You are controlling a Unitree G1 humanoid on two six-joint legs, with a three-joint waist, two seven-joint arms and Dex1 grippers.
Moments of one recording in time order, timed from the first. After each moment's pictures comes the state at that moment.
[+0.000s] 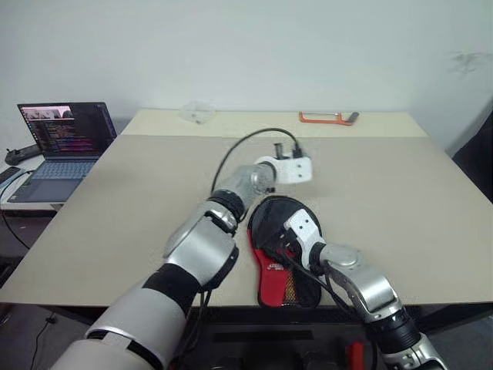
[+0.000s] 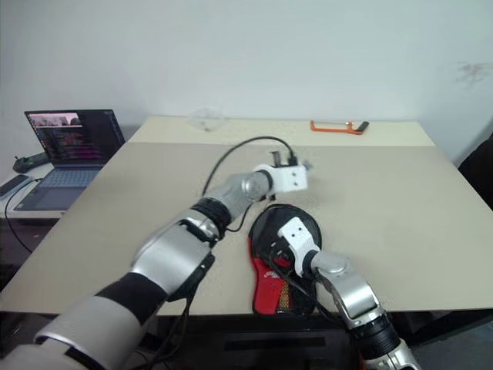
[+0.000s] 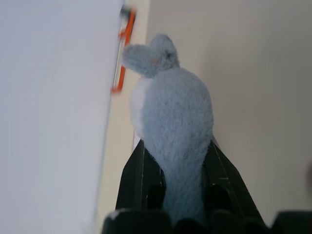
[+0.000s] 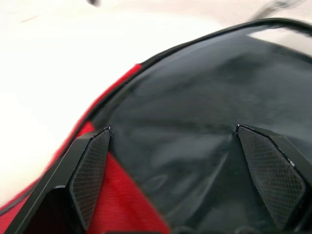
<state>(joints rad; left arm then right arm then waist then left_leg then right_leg) -1.40 0.02 -0.51 1.44 0.66 -0.31 -0.19 -0.33 -0.23 0.34 -0.14 0.08 0.67 0.51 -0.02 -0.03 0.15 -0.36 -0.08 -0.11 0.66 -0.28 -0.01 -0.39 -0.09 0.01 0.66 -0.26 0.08</state>
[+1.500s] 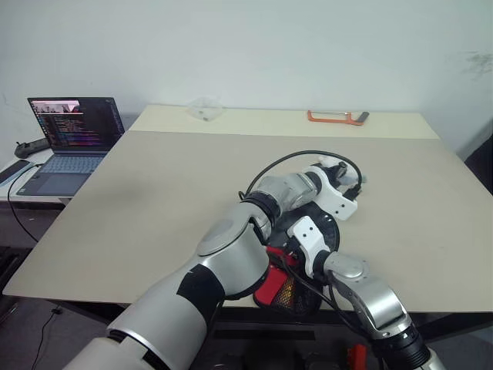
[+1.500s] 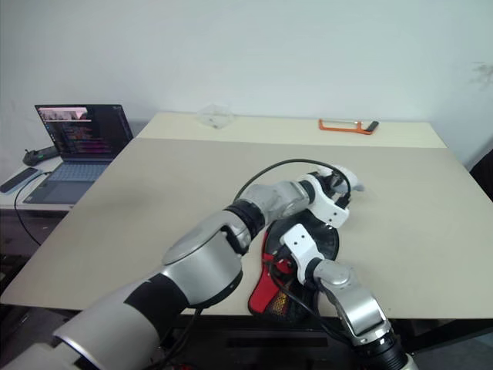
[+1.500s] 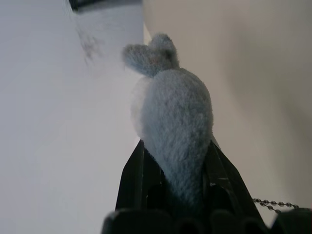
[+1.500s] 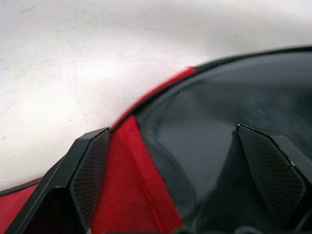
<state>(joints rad) -1.51 -0.15 -0.77 1.50 1.01 -0.43 0.15 -0.24 -0.24 0.34 -0.26 0.06 0.71 0.45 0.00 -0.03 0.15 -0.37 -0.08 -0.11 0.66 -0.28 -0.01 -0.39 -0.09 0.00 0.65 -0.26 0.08</state>
